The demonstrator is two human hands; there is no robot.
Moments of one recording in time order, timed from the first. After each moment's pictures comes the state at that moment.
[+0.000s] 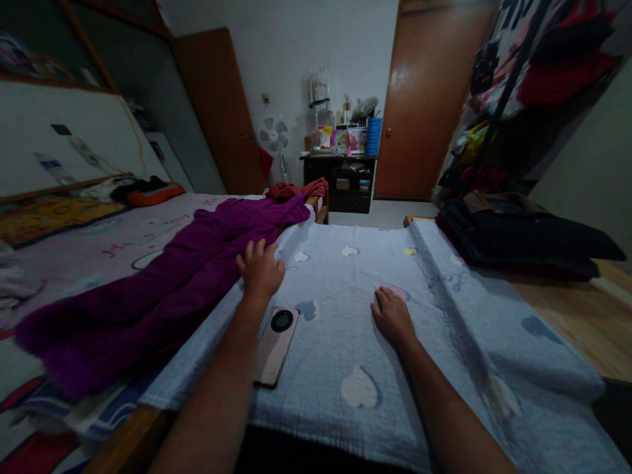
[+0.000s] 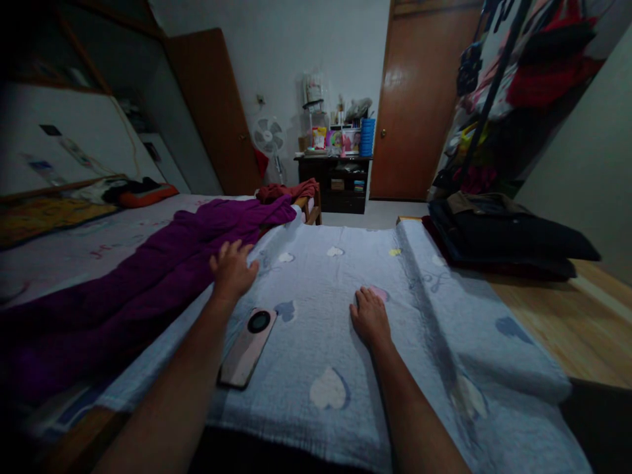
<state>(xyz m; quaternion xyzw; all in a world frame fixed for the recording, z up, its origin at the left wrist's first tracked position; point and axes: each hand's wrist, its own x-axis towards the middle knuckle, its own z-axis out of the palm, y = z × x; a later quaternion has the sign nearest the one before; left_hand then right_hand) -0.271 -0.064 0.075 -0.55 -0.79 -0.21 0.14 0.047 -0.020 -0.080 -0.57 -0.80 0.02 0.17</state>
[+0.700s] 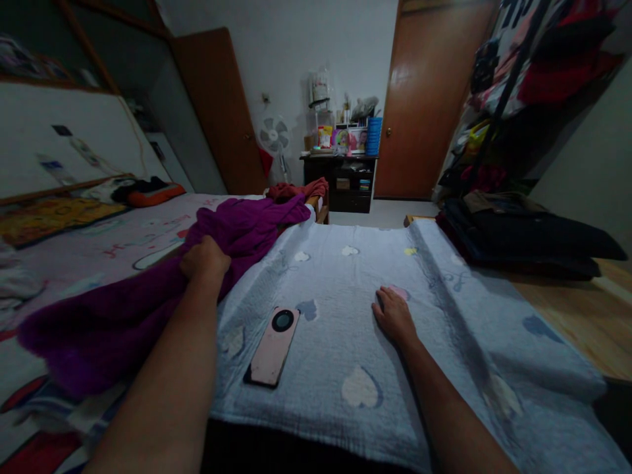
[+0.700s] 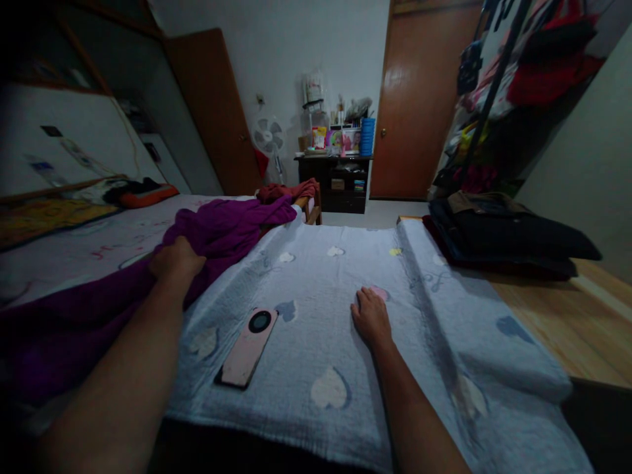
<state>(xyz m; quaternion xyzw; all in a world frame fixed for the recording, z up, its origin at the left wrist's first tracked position) -0.372 -0.064 0.122 -0.33 -0.93 -0.11 0.08 0.050 -0.019 -0.083 -0.56 -0.80 0.00 0.20</state>
